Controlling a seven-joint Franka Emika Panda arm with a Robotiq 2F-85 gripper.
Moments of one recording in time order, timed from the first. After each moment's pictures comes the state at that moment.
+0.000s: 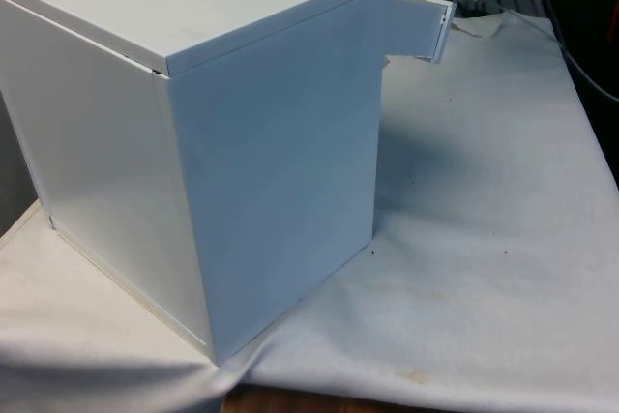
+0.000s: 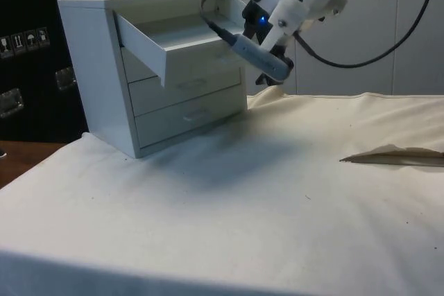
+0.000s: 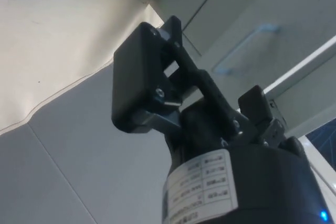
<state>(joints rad) 0.83 -0.40 -0.56 -2.80 -1.55 2.19 0.72</state>
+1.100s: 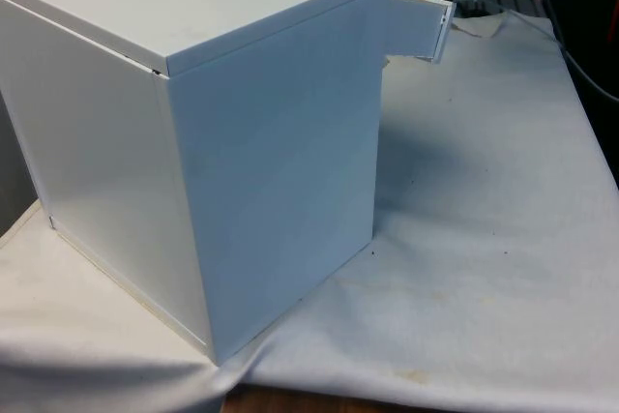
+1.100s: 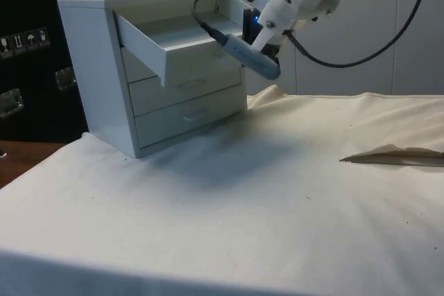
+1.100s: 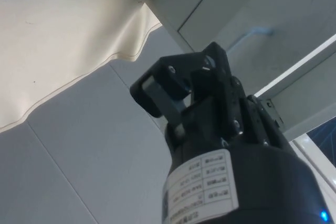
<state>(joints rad) 0.83 -0.37 -0.57 -2.77 -1.55 2.20 0.73</state>
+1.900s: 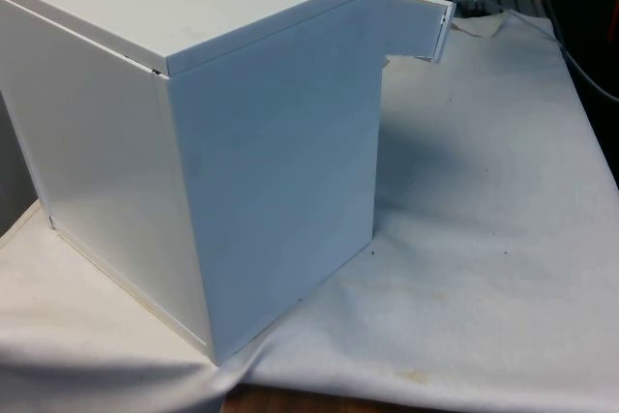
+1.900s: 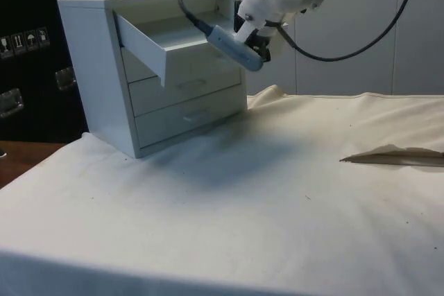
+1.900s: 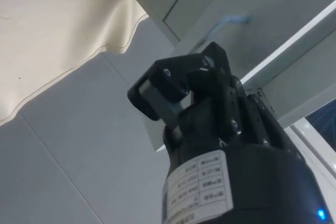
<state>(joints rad) 0.83 -0.36 -0.59 -2.72 -1.56 2.18 0.68</state>
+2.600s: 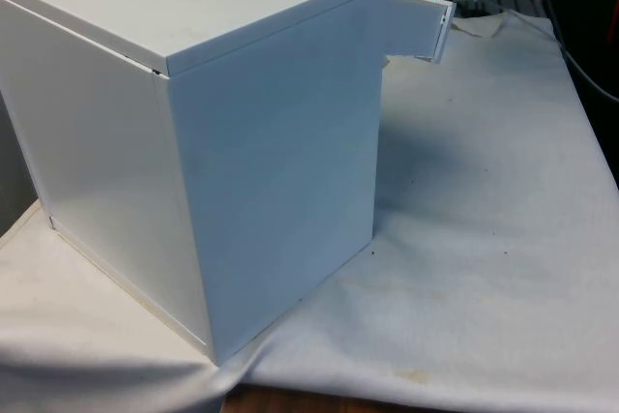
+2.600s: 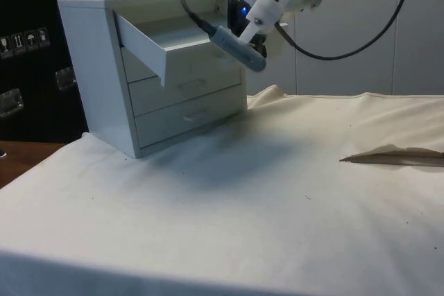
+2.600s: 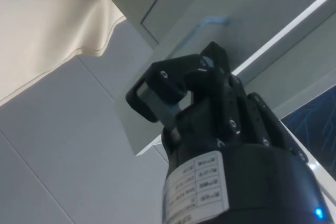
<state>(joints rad) 0.82 -0.36 -0.60 -2.72 -1.65 2.20 0.64</state>
